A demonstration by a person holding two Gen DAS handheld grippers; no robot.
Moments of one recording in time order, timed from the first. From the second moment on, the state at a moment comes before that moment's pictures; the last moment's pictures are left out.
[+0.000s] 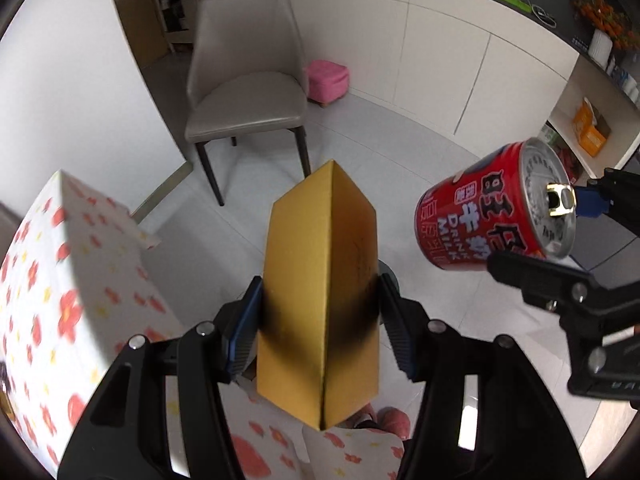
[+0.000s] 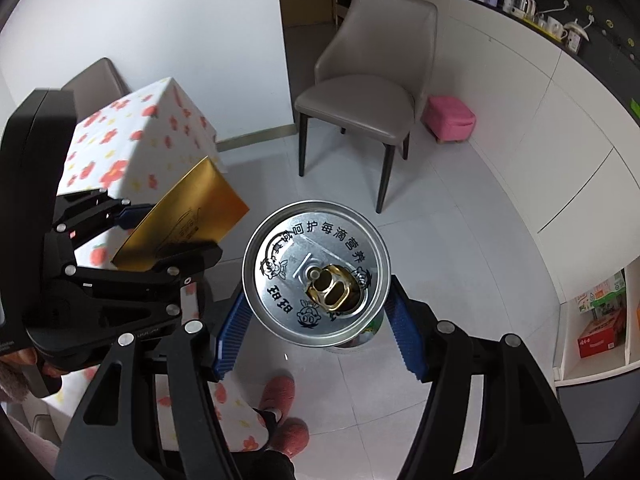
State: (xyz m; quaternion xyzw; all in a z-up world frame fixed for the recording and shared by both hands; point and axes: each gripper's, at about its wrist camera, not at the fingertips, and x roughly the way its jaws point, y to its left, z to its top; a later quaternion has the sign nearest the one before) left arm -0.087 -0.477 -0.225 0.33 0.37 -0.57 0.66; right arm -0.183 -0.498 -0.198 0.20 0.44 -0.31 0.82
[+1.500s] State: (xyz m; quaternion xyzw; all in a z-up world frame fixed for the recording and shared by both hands) left arm -0.122 -0.584 -0.411 0.41 0.43 -0.54 0.60; right arm -0.217 -0.615 -0.374 0.27 0.48 -0.31 0.77
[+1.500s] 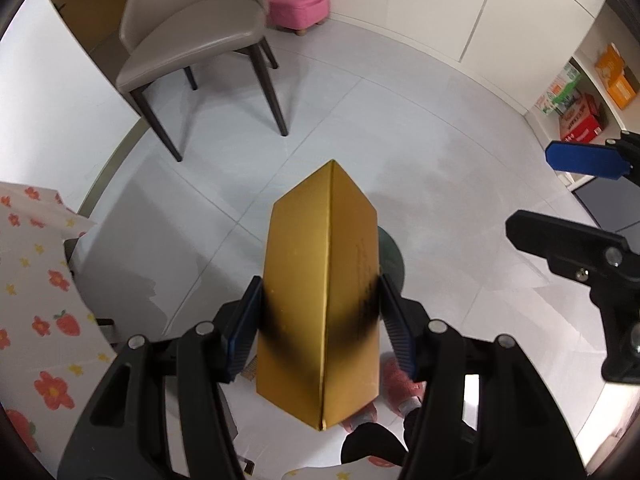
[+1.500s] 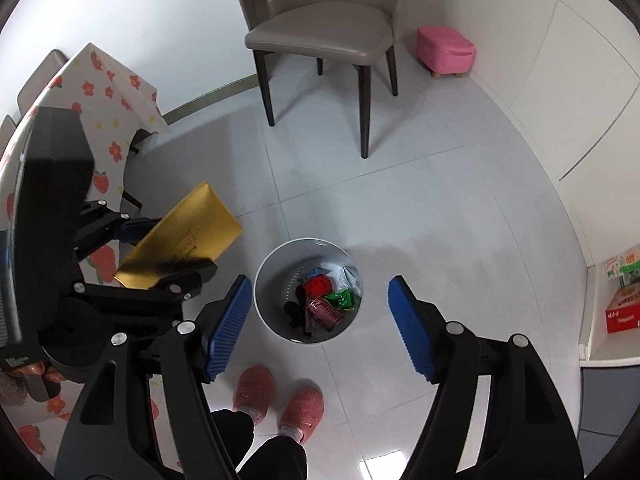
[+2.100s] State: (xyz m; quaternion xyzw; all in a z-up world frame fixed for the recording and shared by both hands) left arm -0.130 -0.575 -0.366 0.41 0.41 -0.54 0.61; right arm -0.229 -0.597 -0.336 0.26 0.47 -0.32 0.78
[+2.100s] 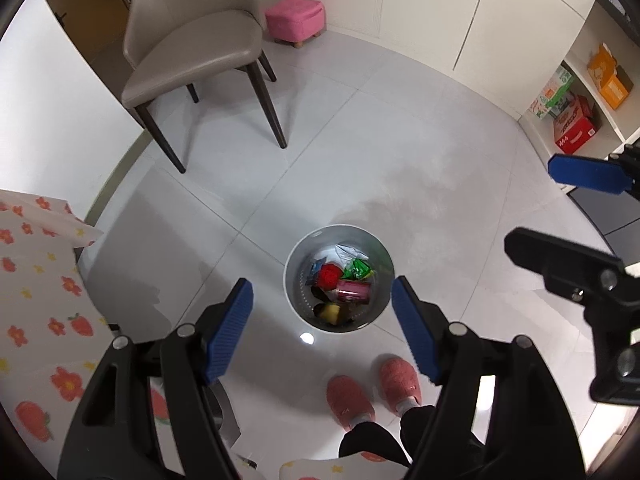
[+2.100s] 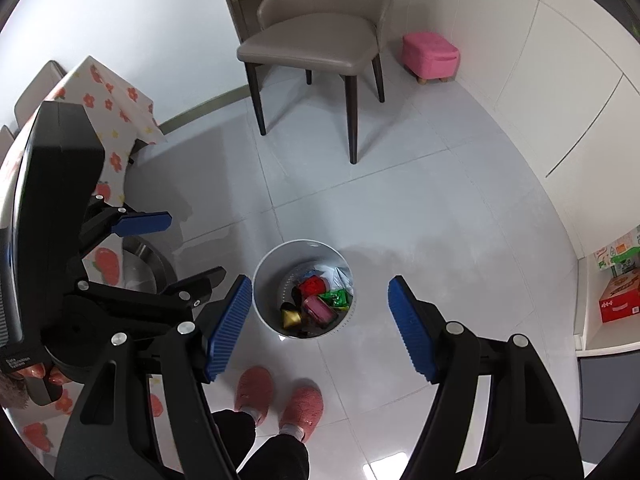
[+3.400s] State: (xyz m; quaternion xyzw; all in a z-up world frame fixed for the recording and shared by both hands) left arm 0.032 -0.126 -0.187 0.13 0.48 -0.13 0.85; right arm 0.013 -0.271 -0.159 -0.02 0.44 0.13 0.89
